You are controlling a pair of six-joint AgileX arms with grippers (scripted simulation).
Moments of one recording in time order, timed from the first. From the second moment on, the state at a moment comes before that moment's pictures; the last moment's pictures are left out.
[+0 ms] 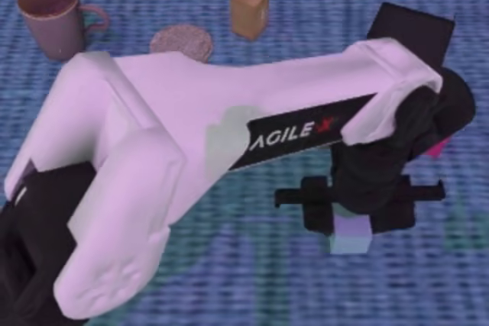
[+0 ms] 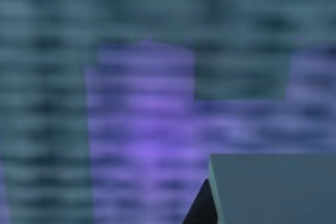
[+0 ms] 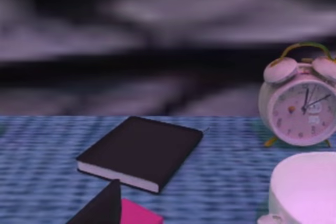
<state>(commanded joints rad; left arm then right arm) -1.01 2.35 1.96 -1.16 -0.03 -1.00 0.00 0.00 0.00 0.00 0.00 0.00</state>
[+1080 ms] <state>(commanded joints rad) -1.01 2.37 1.85 -1.03 -0.03 -1.00 0.00 0.00 0.00 0.00 0.00 0.00</state>
